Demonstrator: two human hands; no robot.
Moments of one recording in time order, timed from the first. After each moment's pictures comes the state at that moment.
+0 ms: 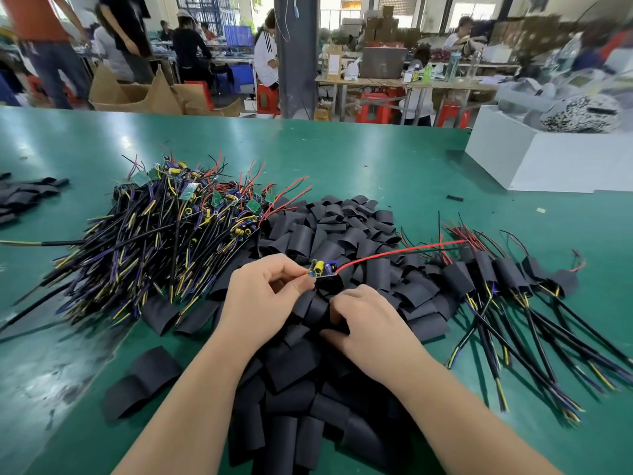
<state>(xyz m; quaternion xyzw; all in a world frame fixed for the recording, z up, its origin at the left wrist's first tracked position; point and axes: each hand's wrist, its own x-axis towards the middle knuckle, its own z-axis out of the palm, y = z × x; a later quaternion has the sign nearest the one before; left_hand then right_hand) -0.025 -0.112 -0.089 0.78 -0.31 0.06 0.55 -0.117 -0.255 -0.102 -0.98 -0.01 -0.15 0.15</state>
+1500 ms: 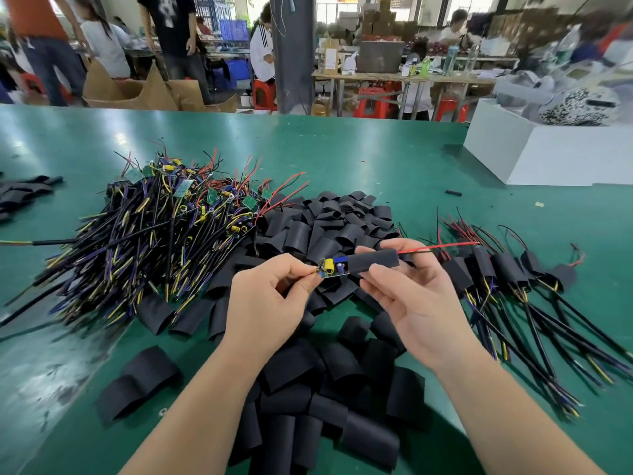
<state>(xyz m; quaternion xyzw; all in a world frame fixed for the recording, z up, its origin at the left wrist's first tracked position) -0.042 -0.120 -0.089 0.76 -0.33 0.15 0.54 -0.133 -0.274 -0.074 -0.50 0.07 -0.23 0.83</state>
